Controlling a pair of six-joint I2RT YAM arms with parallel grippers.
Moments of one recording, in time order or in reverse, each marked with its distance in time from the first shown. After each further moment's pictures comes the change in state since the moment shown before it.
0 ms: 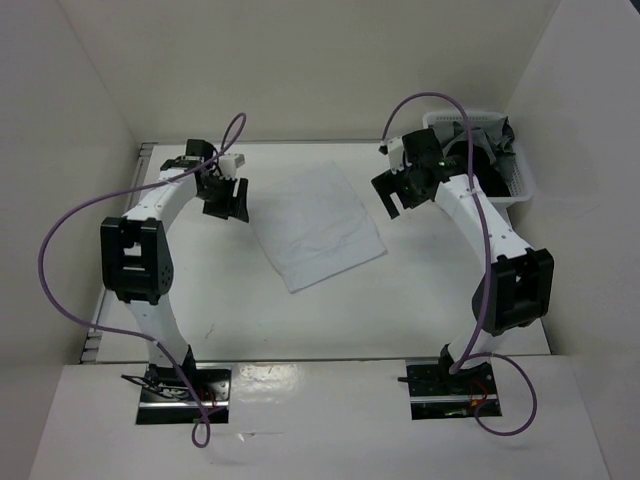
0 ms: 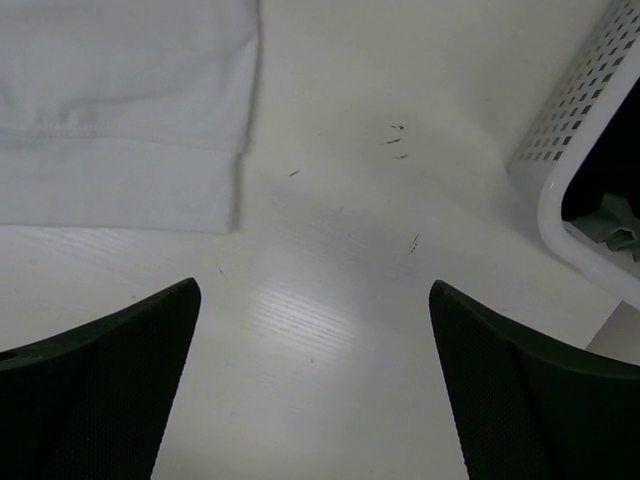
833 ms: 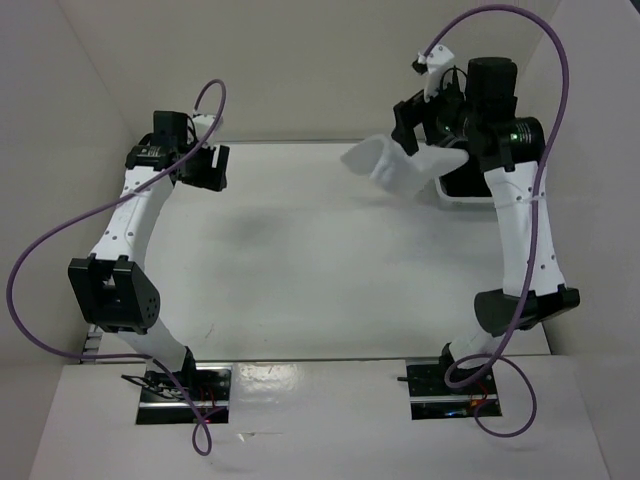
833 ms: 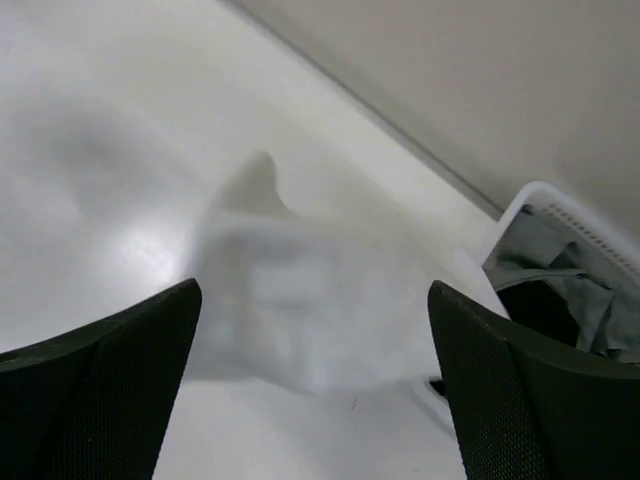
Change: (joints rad) left arm 0.011 -0.188 0.145 -0.006 -0.198 0.060; right arm -0.098 0.018 0.693 -0.119 -0.334 -0.062
